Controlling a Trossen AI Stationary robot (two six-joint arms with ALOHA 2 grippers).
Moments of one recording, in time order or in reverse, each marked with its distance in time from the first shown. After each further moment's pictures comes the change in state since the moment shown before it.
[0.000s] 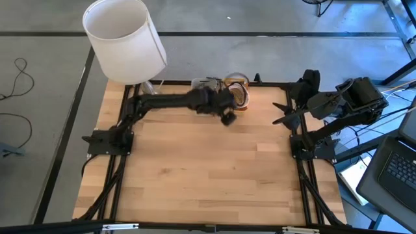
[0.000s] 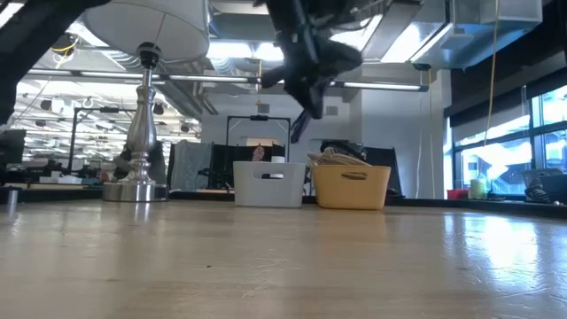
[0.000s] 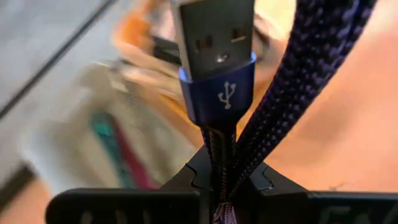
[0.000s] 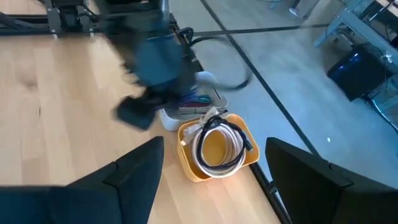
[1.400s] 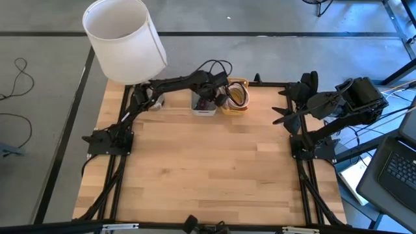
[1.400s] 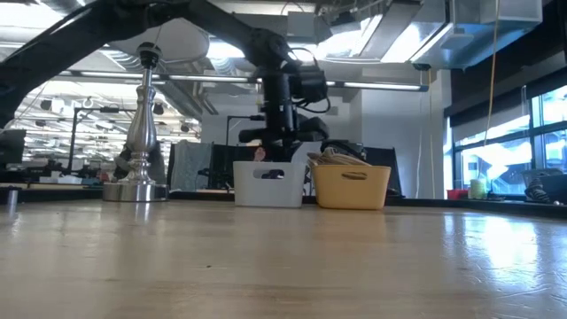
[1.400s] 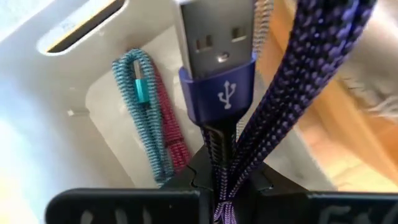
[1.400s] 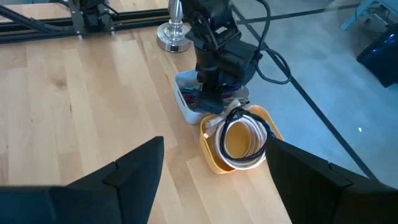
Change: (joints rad) left arm 0.296 0.171 0.001 -0.058 0.223 -0.084; right arm 0.000 0.000 0.000 0.000 -0.089 0.066
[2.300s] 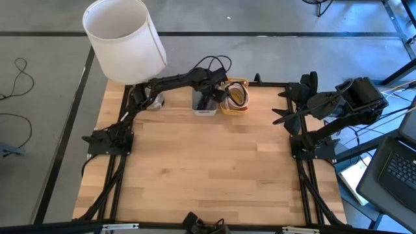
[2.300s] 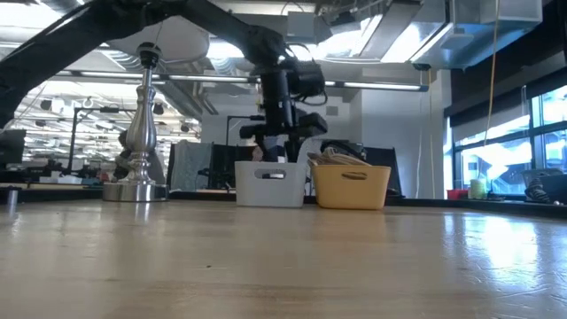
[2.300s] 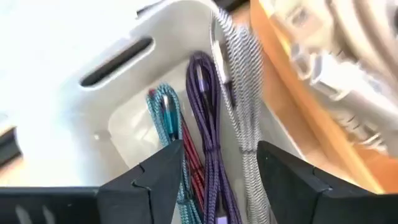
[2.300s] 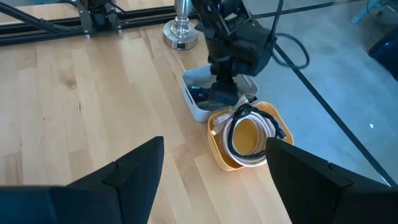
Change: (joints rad) left arm 0.017 -0.020 0.001 0.039 -0.029 0.027; right arm 0.000 0.000 0.000 0.000 -0.031 0.019
